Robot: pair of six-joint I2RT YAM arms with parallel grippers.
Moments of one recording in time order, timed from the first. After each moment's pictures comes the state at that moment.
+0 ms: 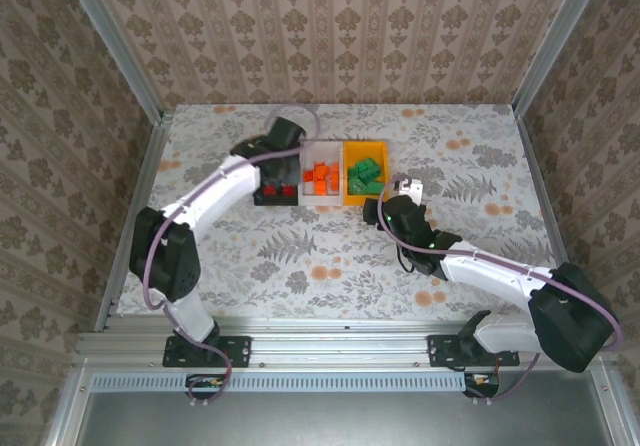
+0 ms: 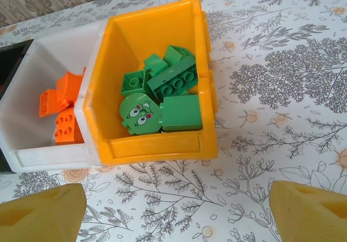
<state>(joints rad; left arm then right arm) -0.54 1.74 1.50 -0.79 -0.23 -0.47 0.66 1.26 0.61 0.06 0.49 0.61</state>
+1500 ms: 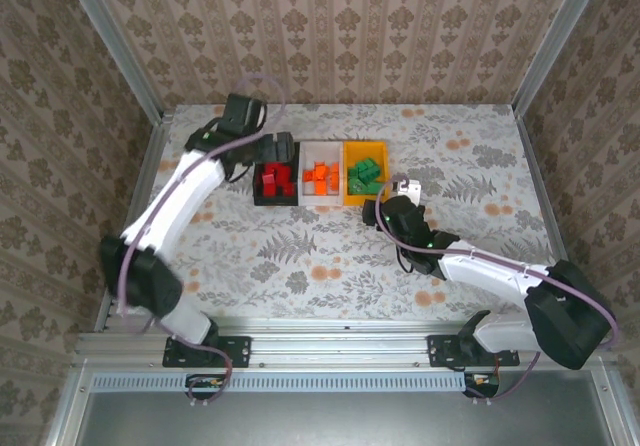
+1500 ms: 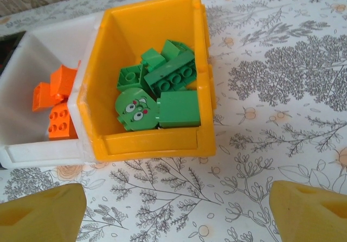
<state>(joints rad) -0.47 1.51 1.51 -0.78 -0.09 -0.33 0.66 1.27 0.61 0.07 0.49 0.59</state>
